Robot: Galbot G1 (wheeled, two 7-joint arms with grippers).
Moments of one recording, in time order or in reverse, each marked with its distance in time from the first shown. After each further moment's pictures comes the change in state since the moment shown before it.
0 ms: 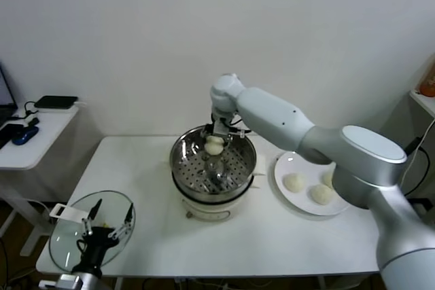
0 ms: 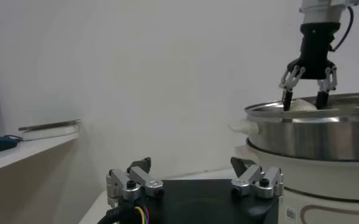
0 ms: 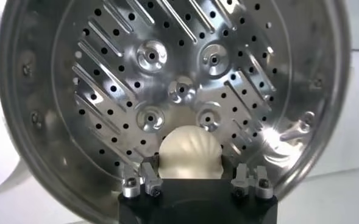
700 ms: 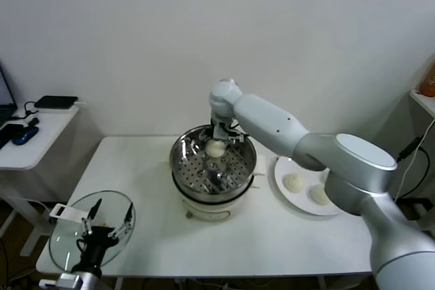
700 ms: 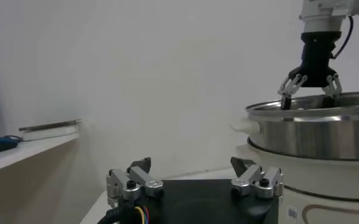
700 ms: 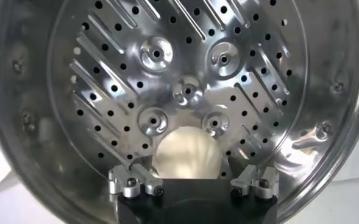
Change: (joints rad) left arm -0.004 0.001 0.000 0.001 0.002 0.003 -0.002; right arm 0.009 -0.008 0.023 0.006 0.010 0.020 -0.032
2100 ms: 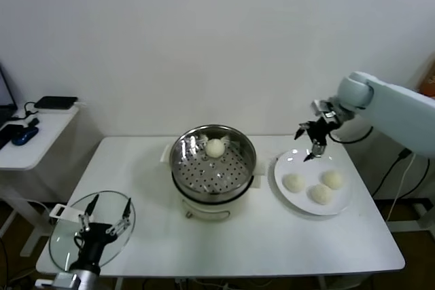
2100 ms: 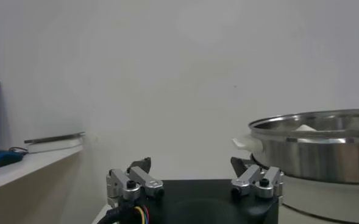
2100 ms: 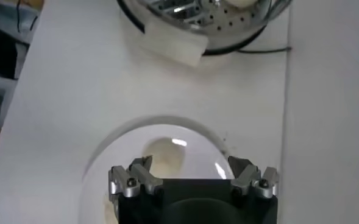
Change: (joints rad) left arm 0.009 0.004 0.002 -0.041 -0.014 -0.007 -0.026; right arm 0.108 -0.687 -0.311 0.237 0.939 -0.782 -0.004
